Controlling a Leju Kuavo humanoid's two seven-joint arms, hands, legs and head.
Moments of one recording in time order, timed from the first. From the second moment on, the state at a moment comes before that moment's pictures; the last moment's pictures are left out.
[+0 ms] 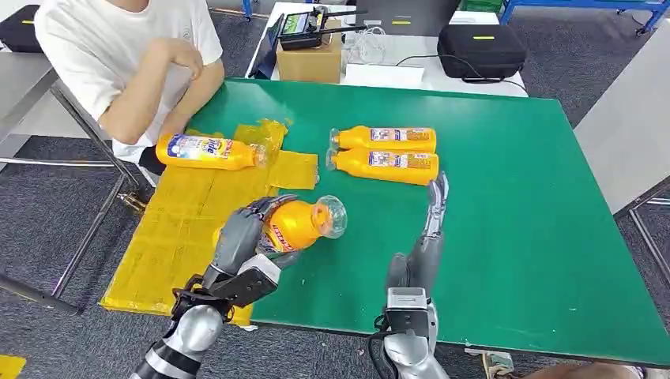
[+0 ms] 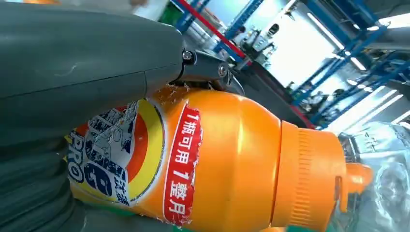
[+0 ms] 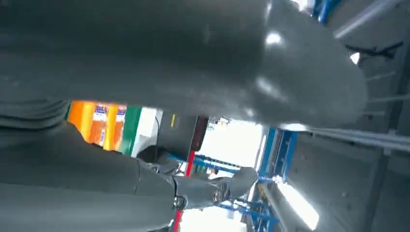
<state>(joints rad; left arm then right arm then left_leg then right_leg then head) -0.12 -0.05 -0.39 -1.47 -0.66 0.21 -0.31 -0.12 0.19 0.56 -1.40 0.24 -0.68 -0.70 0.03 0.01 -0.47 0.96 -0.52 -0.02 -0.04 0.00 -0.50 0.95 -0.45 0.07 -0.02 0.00</state>
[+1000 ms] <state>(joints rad) -0.25 0.08 -0.24 -1.02 -0.94 0.06 -0.16 -0.07 0.25 0.48 -1.41 0.08 -0.50 -0.70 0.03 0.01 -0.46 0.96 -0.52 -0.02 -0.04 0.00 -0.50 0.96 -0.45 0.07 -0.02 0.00</state>
